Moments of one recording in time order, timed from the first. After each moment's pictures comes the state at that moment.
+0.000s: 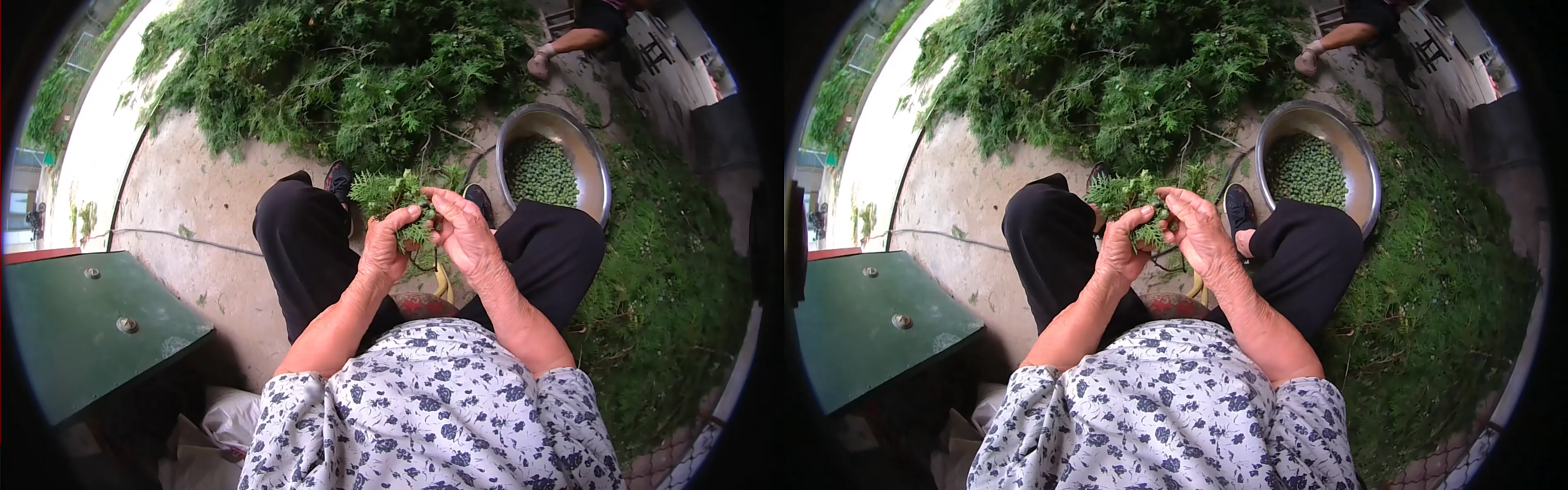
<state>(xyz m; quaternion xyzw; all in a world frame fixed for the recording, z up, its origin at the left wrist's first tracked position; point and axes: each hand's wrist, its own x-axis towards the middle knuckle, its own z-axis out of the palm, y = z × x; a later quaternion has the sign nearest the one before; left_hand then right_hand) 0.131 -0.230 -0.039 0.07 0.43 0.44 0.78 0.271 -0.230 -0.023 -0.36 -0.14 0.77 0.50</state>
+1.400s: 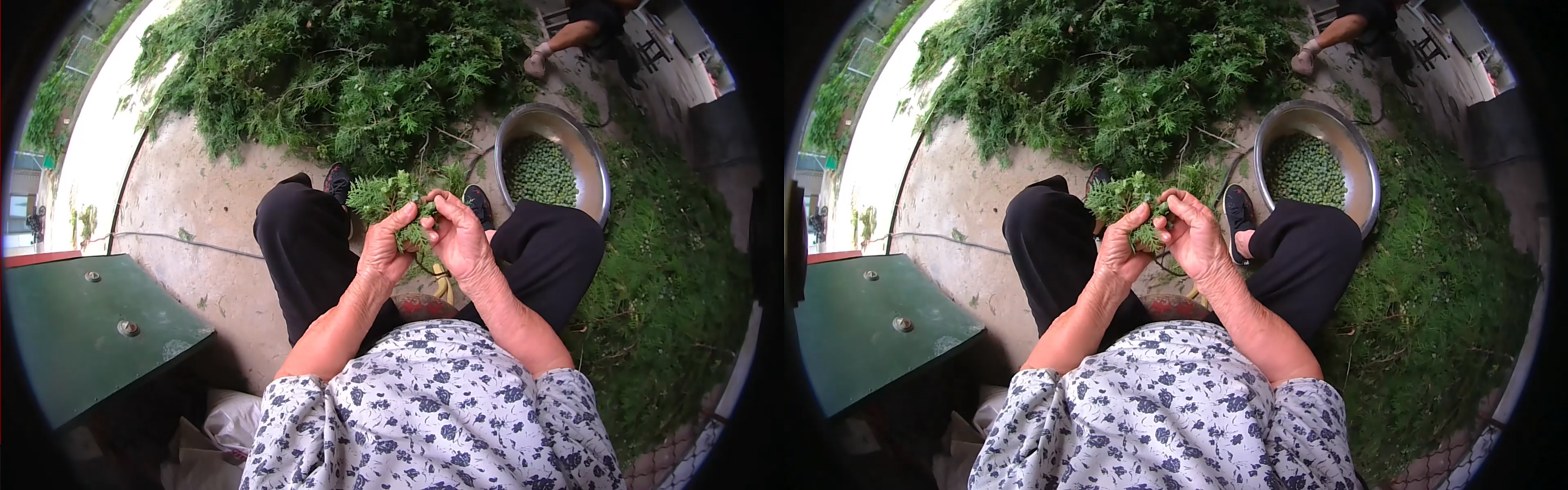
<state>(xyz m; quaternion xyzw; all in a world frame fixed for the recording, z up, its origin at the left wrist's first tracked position) 0.133 -0.229 -0.041 -0.01 0.31 0.44 0.84 0.267 -0.233 -0.034 -0.29 -0.05 0.79 0.54</state>
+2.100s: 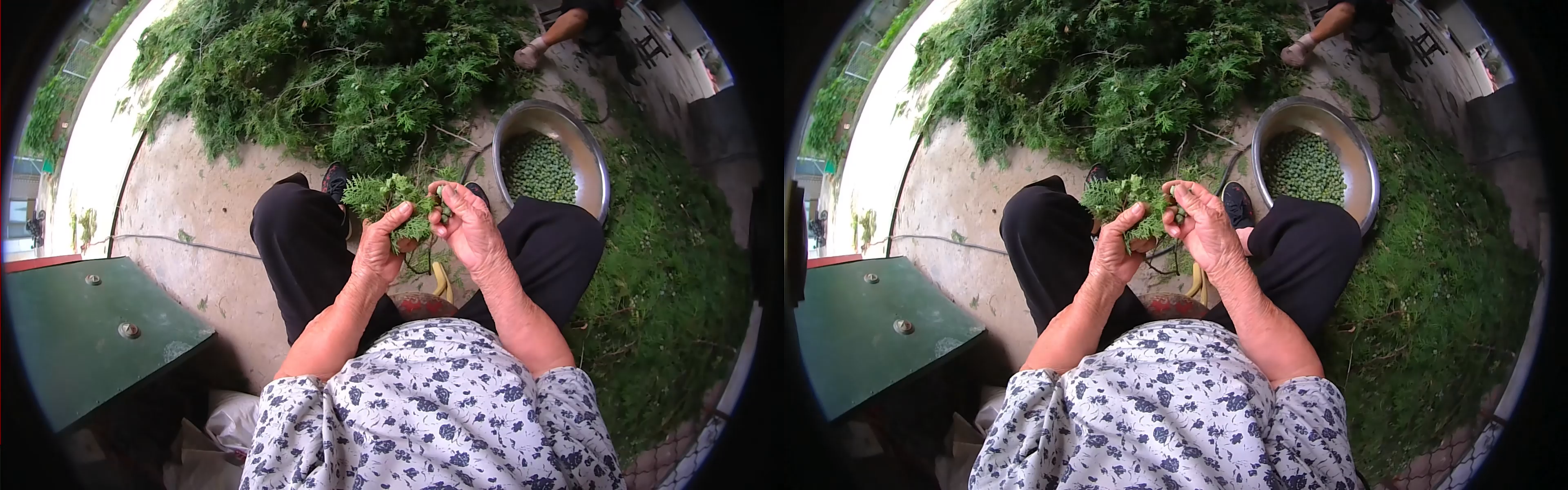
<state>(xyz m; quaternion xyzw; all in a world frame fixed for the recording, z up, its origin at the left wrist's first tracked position) 0.130 -0.231 -0.033 0.05 0.42 0.45 0.79 0.282 -0.227 -0.020 -0.34 -0.11 0.77 0.53</state>
